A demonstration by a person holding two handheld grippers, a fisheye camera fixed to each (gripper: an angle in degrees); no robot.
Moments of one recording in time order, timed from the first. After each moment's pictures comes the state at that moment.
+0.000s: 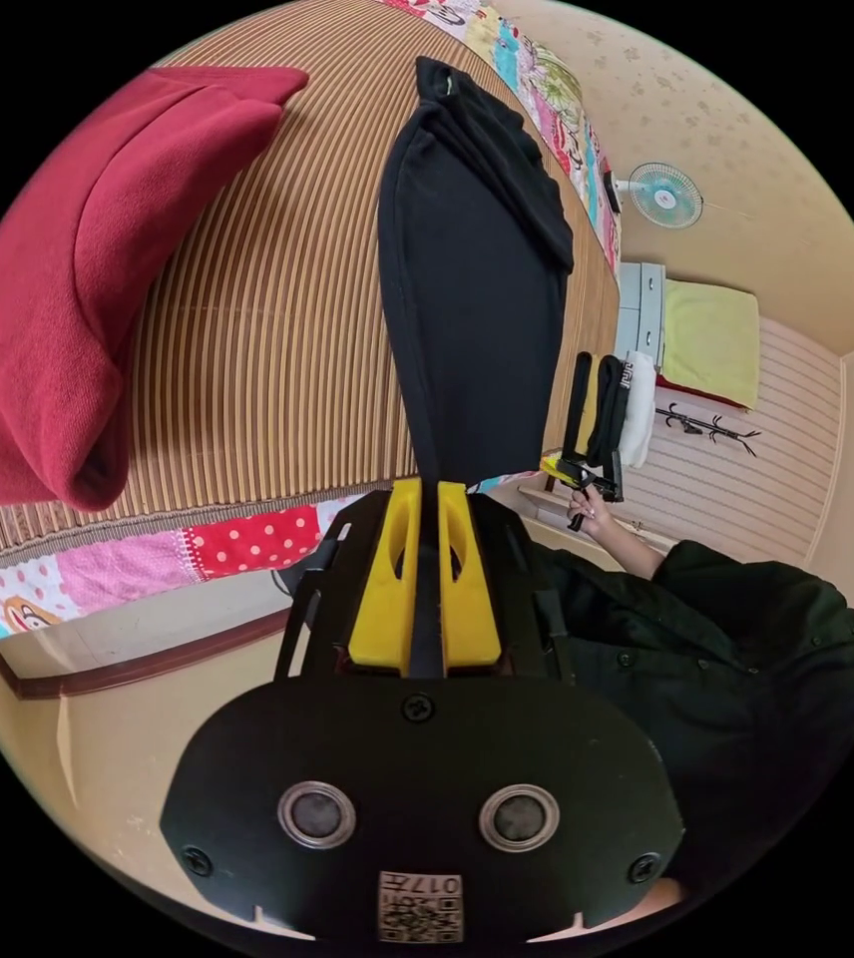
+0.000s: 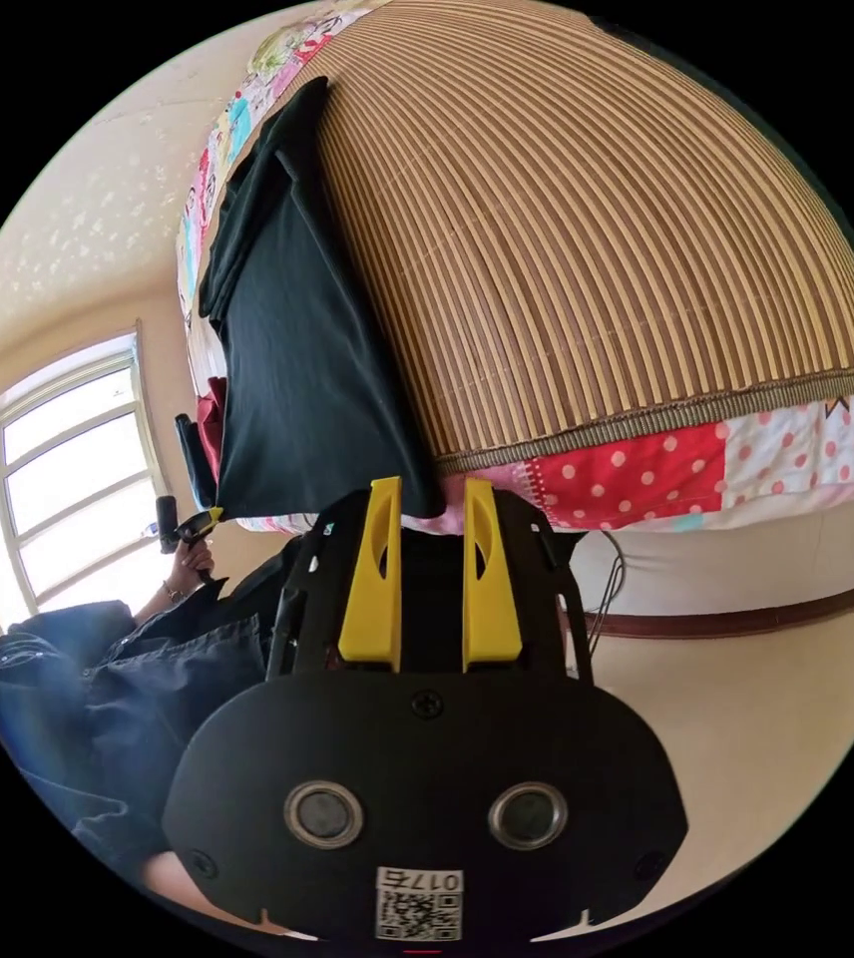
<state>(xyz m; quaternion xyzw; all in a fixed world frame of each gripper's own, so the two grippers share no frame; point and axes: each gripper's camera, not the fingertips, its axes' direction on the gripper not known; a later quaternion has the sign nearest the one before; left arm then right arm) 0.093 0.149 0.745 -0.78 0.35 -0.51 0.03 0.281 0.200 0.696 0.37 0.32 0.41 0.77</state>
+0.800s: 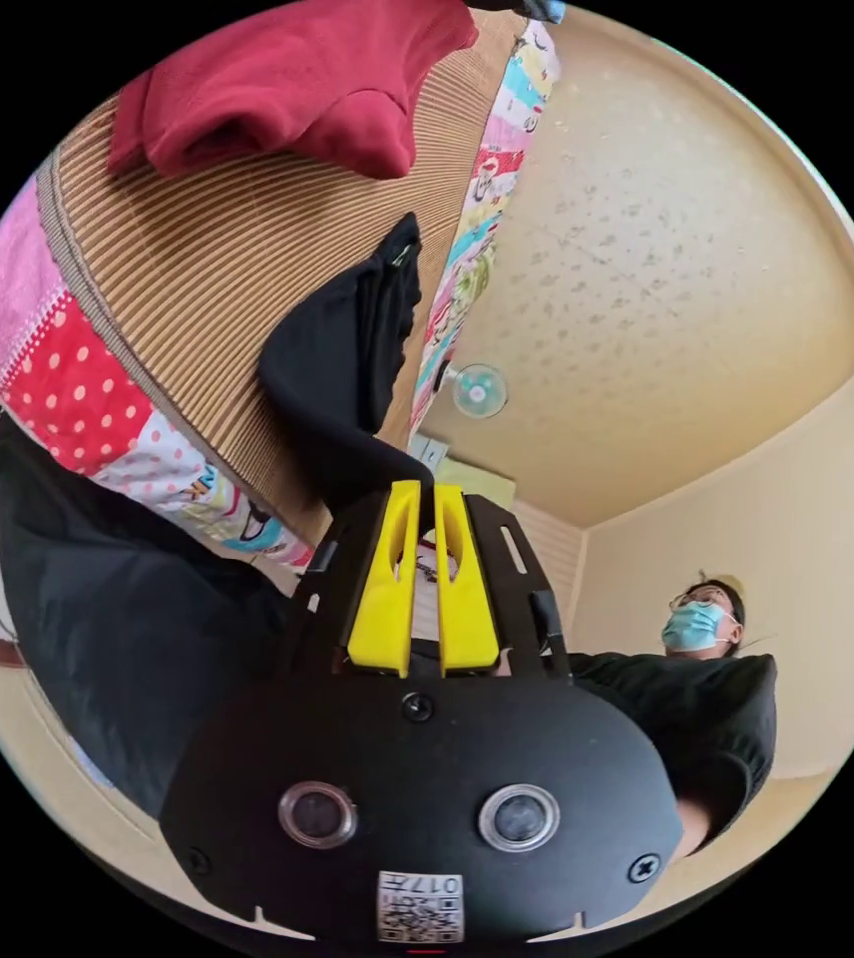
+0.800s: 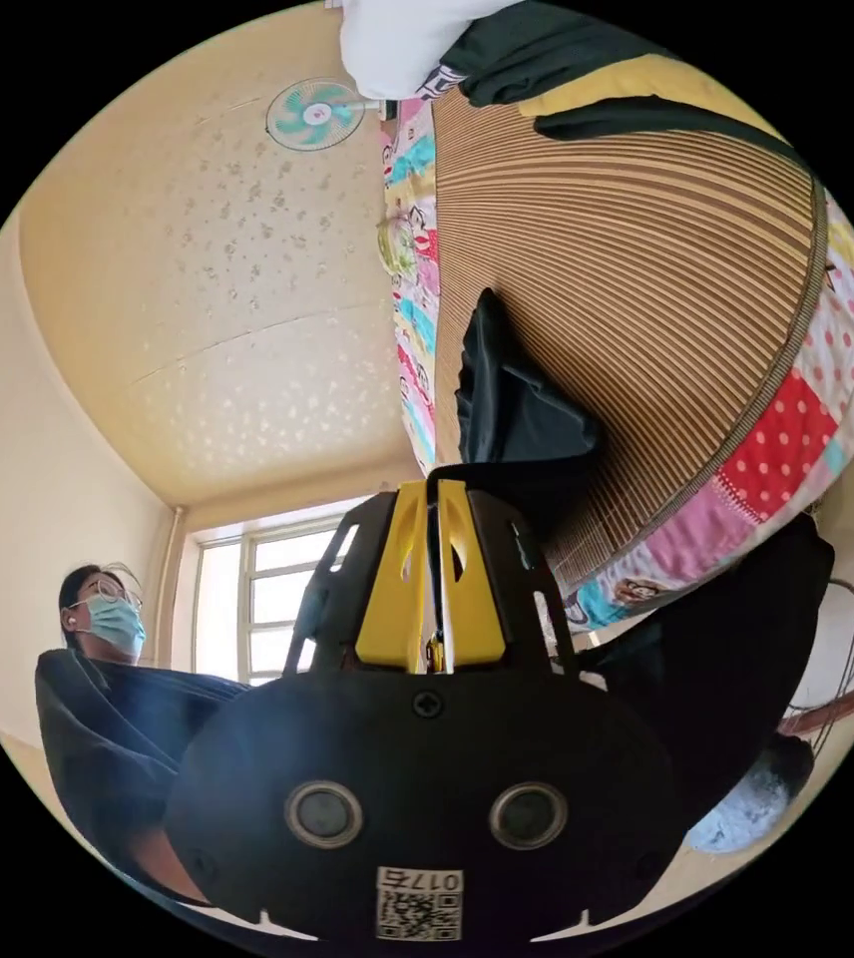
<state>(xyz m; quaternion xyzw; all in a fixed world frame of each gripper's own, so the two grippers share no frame) -0.083 0.088 0.678 -0.49 0.11 -0.87 0.01 0.007 0.265 0.712 0.68 0.08 0.18 0.70</state>
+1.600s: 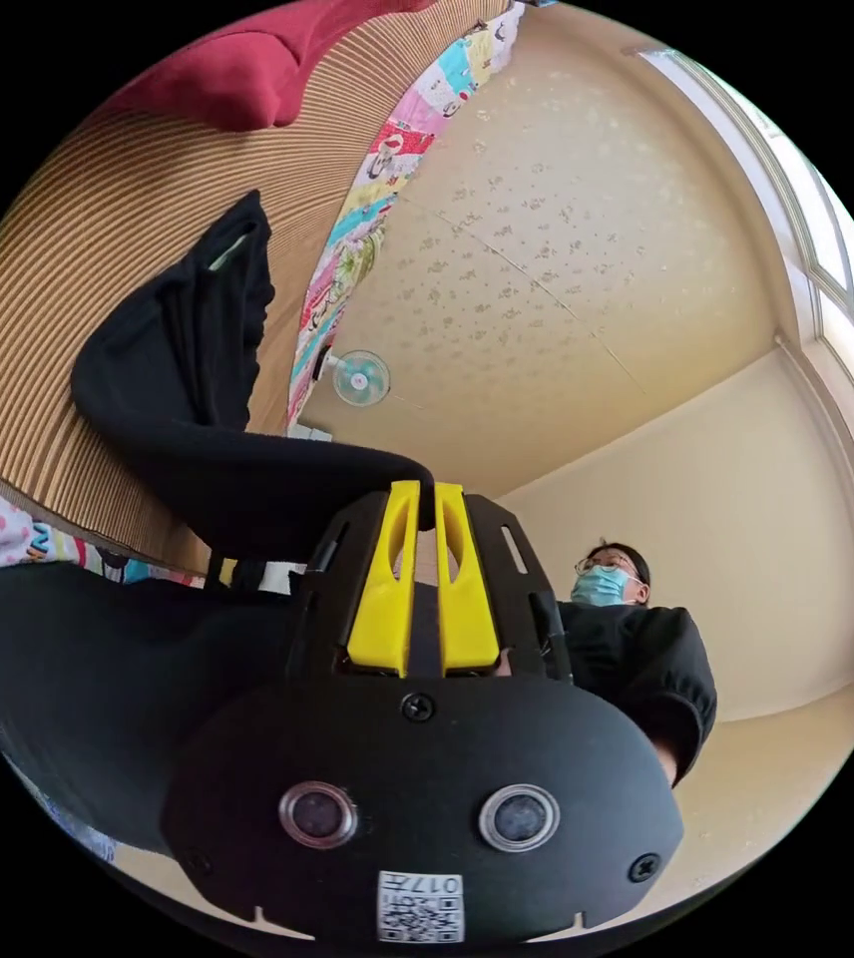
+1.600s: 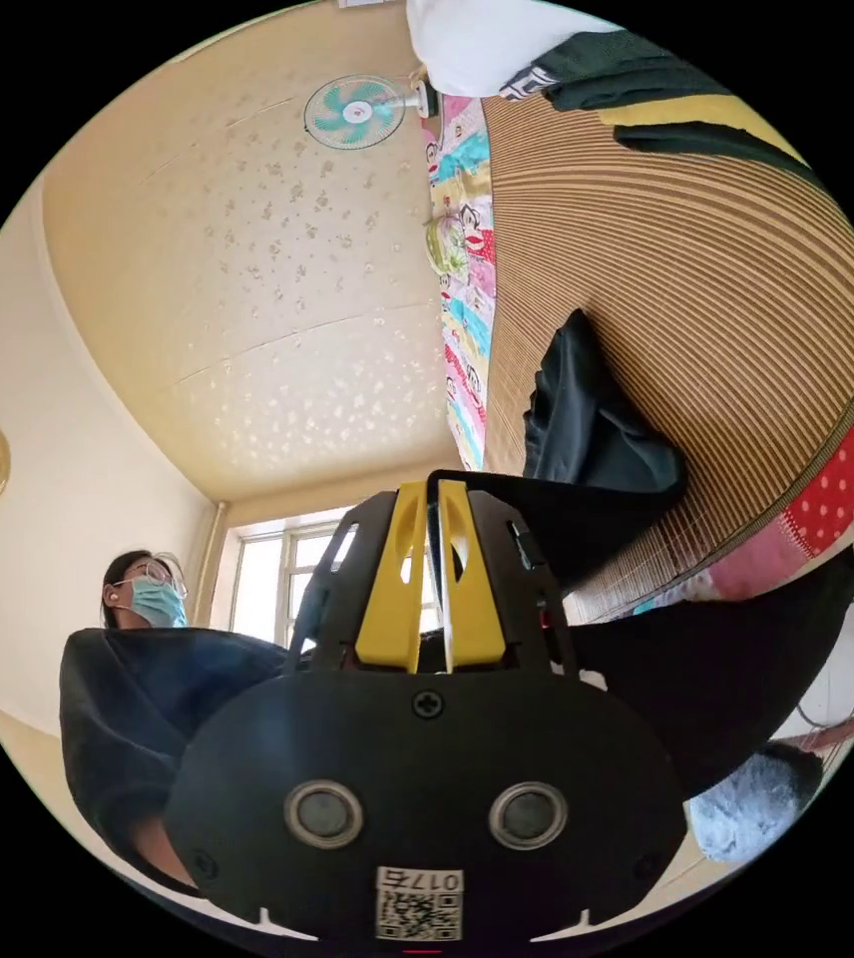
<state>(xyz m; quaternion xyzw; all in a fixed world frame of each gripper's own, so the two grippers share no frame) -0.117 0.126 0.743 -0.36 0.14 -0.92 -0.01 -0.011 0.331 0.632 0.69 0.04 0.13 0.71</state>
